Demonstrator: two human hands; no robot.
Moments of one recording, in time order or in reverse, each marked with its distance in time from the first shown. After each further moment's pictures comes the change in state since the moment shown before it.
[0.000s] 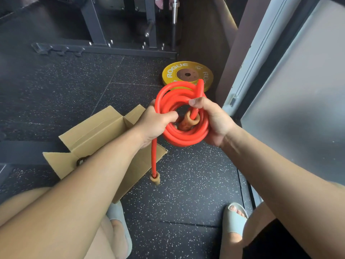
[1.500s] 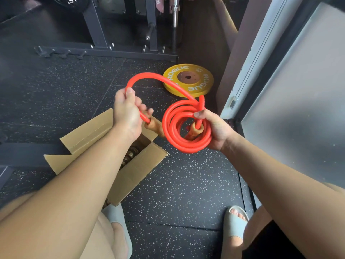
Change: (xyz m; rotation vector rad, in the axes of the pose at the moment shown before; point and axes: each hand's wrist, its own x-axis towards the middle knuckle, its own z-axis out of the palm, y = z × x) left_hand 0.029 0.001 -0.040 -0.368 0.400 0.071; right_hand 0.008 0.015 -0.030 -0.007 0.100 0.099
